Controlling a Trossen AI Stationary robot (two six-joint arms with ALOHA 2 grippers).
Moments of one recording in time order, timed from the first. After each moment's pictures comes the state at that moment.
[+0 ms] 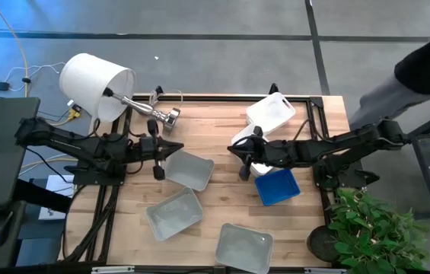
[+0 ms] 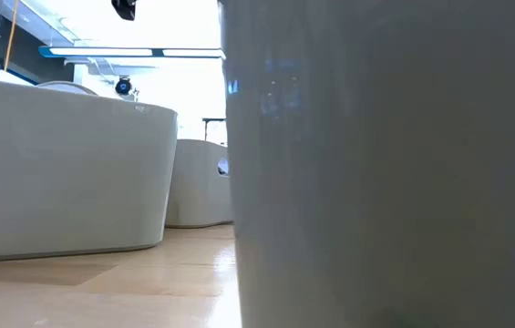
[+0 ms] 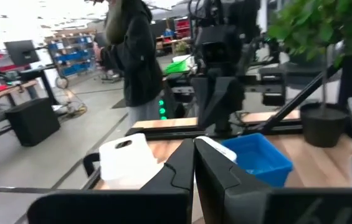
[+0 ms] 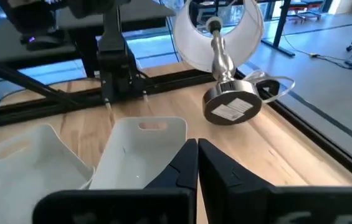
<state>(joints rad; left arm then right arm) -0.11 0.84 0.58 0.24 -0.44 0.15 0.17 1.32 0.90 0.12 0.46 0.18</state>
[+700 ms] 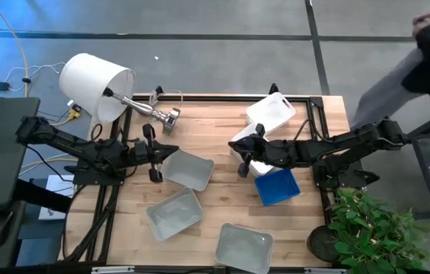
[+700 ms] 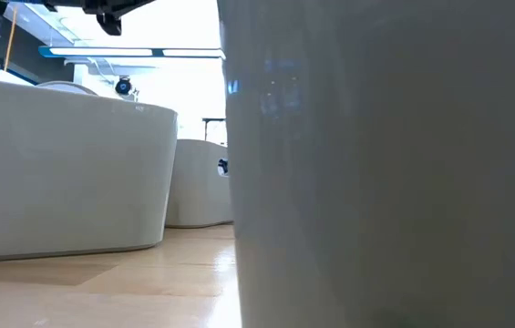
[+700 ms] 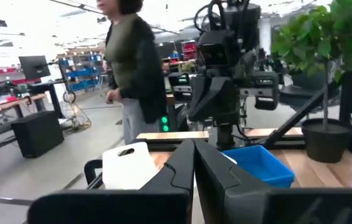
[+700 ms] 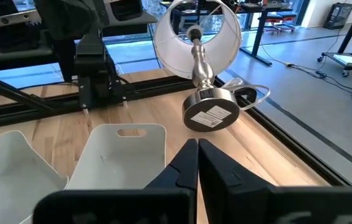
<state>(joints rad) -0.16 0.78 0.40 0.48 -0.51 0.18 0.17 1.33 0.90 0.14 0.55 0.13</state>
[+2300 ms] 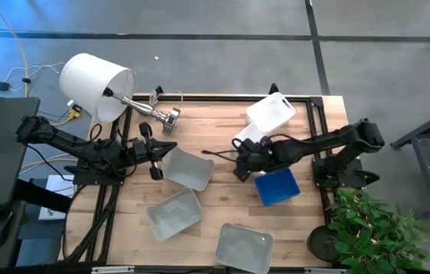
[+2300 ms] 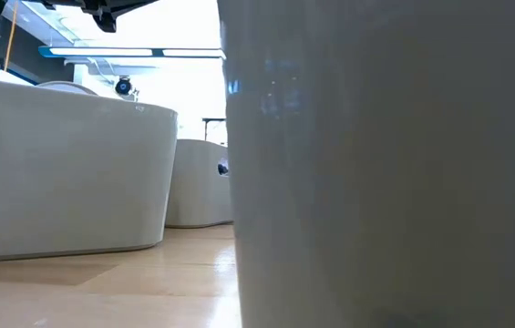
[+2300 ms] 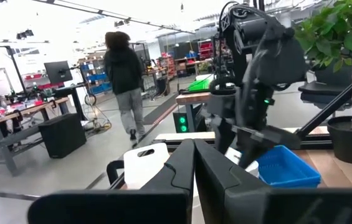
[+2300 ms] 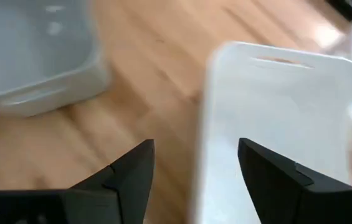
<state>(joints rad) -0.18 0.77 0.40 0.49 -0.59 0.24 0.17 1.59 1.25 -0.84 0.47 0.77</state>
